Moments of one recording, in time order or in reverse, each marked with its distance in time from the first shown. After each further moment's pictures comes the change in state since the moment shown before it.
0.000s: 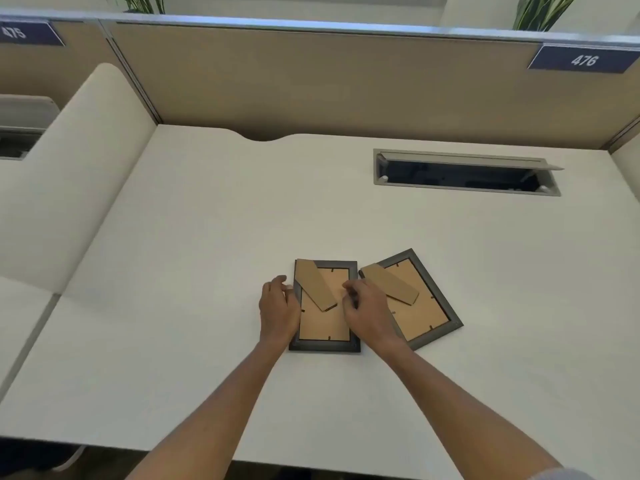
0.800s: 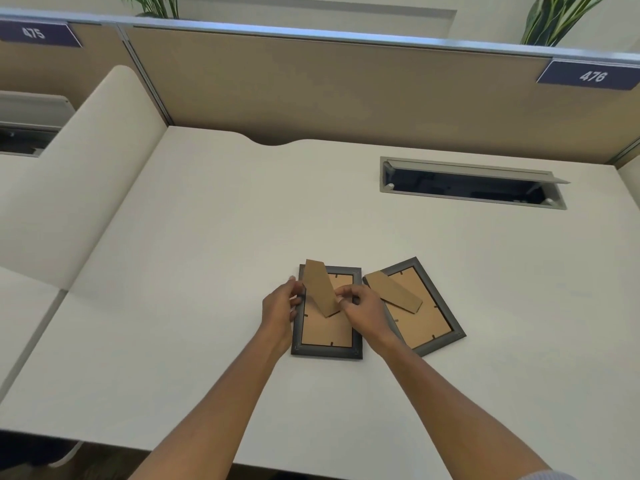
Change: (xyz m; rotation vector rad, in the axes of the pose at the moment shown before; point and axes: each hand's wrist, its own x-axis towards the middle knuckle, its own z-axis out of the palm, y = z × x) left_hand 0.010 0.018 -0.011 -0.780 -0.121 -0.557; right_hand 0.015 -0.014 0.002 0.276 -0.085 0.241
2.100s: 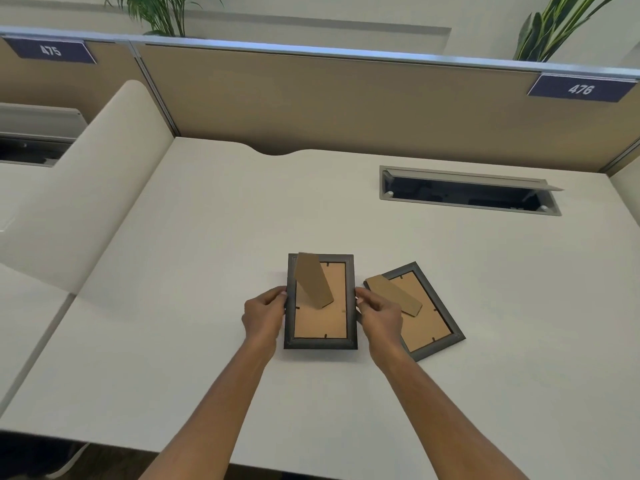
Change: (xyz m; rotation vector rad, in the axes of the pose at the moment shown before) left_hand -0.019 0.012 -0.031 0.246 0.125 0.212; right_hand -0.024 0.001 -0.005 0.472 0.253 0.206
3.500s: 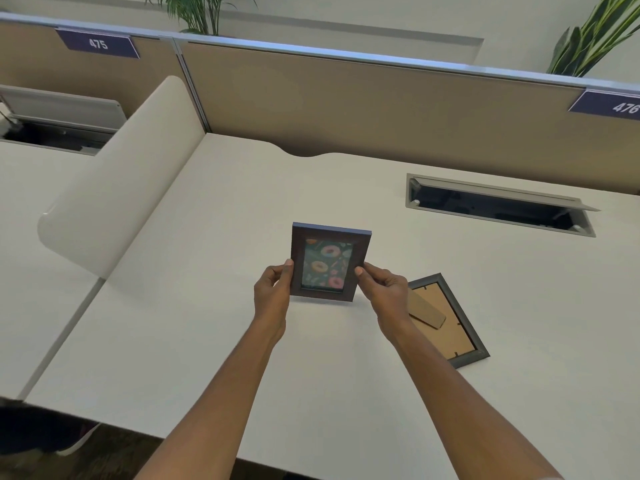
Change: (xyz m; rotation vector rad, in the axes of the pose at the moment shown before) left_hand 0.037 0.015 -0.016 -0.277 -0.039 0.099; right_hand 0.025 -0.037 0.040 0.130 -0.219 -0.183
